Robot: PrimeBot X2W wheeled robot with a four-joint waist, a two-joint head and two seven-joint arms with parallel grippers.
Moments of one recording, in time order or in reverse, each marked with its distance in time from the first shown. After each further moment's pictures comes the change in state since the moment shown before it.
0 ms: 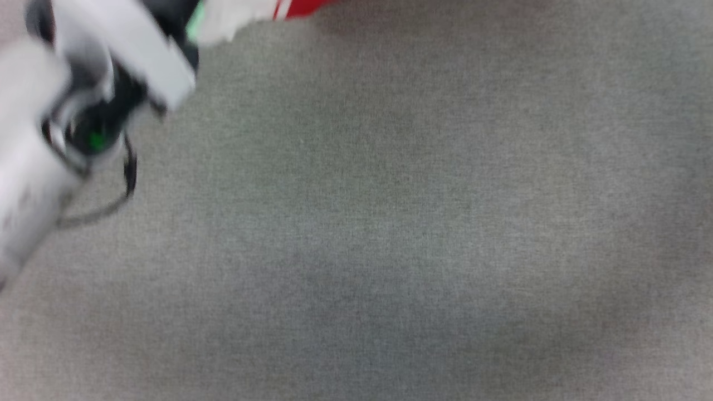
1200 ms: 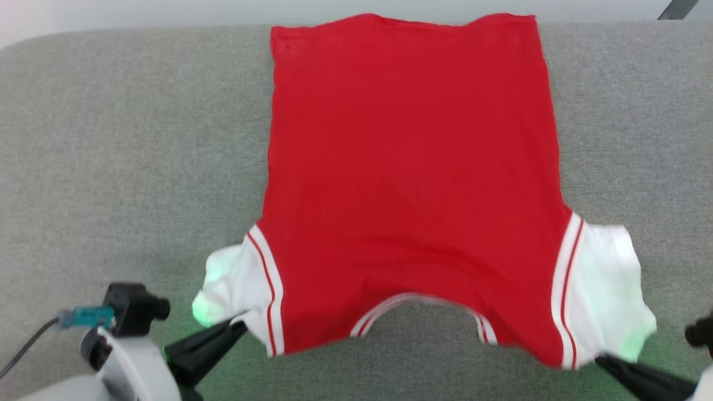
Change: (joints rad) left arm 0.724 0.321 -0.140 -0.466 0.194 0.000 -0.158; right arm 1.417 -0.364 -0.227 -1.123 0.213 0.000 0.437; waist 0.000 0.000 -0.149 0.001
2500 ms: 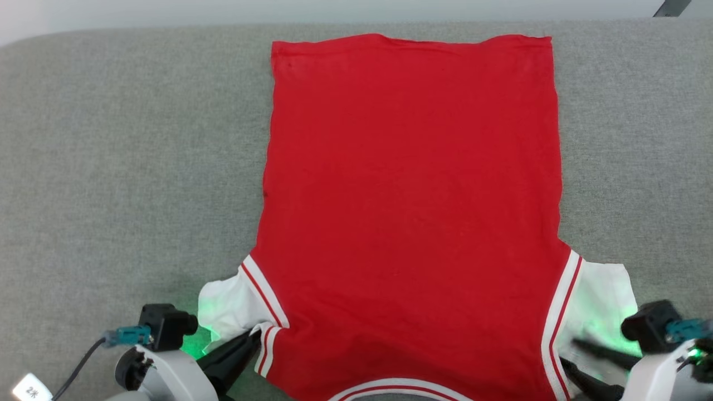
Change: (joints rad) left arm 0.135 -0.211 0.076 0.241 0.030 0.043 -0.021; right arm -0.135 0.139 0.134 0.174 -0.258 0.002 0.038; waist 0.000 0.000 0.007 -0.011
